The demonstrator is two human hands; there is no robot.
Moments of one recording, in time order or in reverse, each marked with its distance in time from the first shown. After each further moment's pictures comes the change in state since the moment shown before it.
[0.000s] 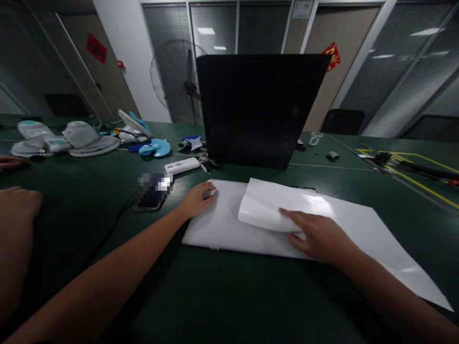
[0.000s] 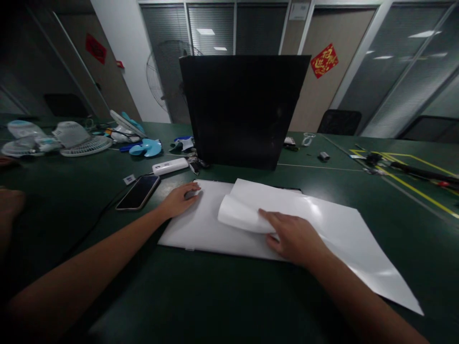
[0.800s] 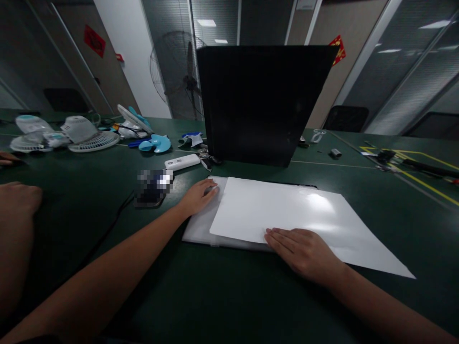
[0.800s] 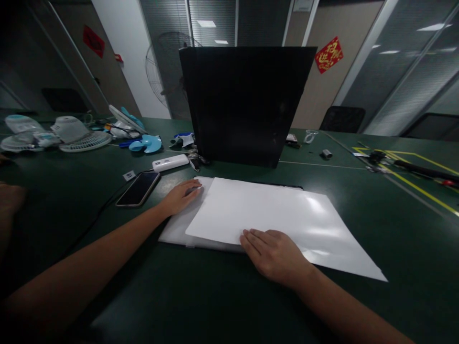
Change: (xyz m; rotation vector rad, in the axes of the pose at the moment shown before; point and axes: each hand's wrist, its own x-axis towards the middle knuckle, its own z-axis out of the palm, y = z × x) left_hand 0.000 0.005 0.000 0.006 -0.032 0.006; right_hand -0.006 -0.050 0.001 -0.023 0.346 -0.601
